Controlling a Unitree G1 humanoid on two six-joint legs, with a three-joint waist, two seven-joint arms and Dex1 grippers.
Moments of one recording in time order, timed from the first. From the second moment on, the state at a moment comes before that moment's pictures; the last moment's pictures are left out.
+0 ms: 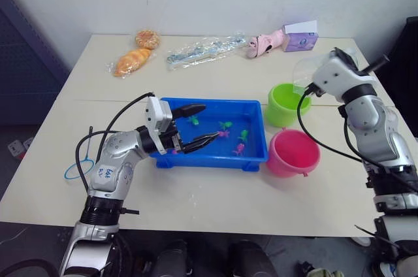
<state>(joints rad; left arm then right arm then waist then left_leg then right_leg) -0.46 0.37 0.00 -0.02 -0.46 0.20 -0.92 -0.65 -0.71 -0.01 0.27 -0.38 -0.01 0.08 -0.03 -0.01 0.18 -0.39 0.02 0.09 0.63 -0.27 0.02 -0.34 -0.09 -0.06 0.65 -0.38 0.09</state>
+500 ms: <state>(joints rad) -0.46 0.41 0.00 0.00 -0.50 0.18 -1.05 -0.38 -0.38 -0.77 -0.26 0.37 0.73 0.06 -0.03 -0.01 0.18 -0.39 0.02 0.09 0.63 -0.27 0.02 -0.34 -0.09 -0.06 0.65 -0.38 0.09</state>
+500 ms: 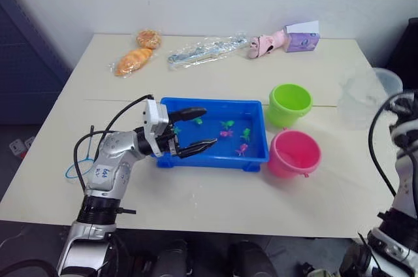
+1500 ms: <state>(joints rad) -0.39 0.59 -0.04 -0.03 -0.52 0.25 -1.27 0.04 -0.13 -0.68 -0.33 0.52 0.46 -0.04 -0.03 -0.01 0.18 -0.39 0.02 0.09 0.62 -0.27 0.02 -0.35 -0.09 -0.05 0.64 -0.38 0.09</state>
